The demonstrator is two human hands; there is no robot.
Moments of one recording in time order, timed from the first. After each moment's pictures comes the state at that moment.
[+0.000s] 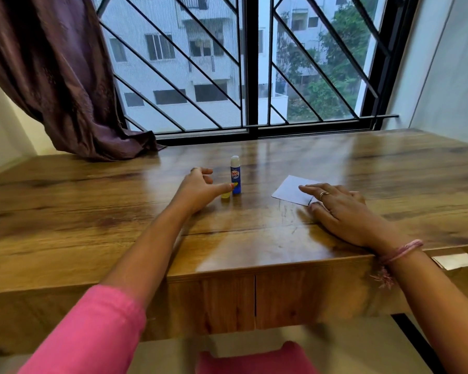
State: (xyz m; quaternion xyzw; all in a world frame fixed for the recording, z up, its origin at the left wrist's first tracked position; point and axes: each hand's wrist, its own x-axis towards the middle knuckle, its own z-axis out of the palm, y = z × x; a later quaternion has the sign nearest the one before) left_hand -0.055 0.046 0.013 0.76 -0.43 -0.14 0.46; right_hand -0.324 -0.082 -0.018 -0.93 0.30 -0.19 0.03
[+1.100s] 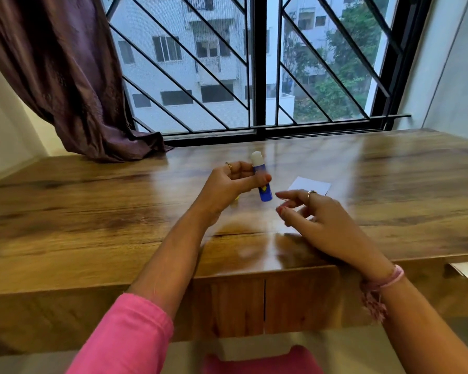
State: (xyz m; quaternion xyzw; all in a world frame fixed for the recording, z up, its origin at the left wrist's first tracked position) left_hand -0.092 0.046 0.021 0.53 -0.52 -0.27 0.61; right_hand -0.287 -0.012 -0.003 -0.85 0.21 -0.36 0.32
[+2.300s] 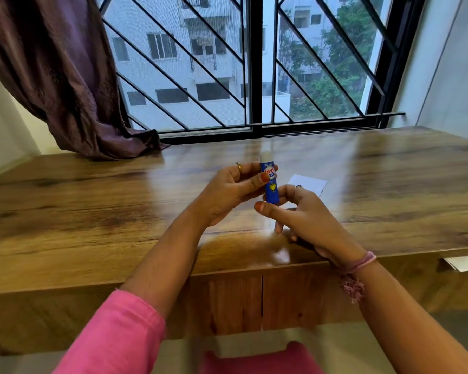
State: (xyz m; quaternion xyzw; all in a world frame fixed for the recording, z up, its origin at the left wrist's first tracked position) left_hand -0.103 0.053 0.021 0.42 -0.57 -0.38 0.59; right_hand -0.266 -0.007 -0.004 -0.76 0.22 -0.33 0.51
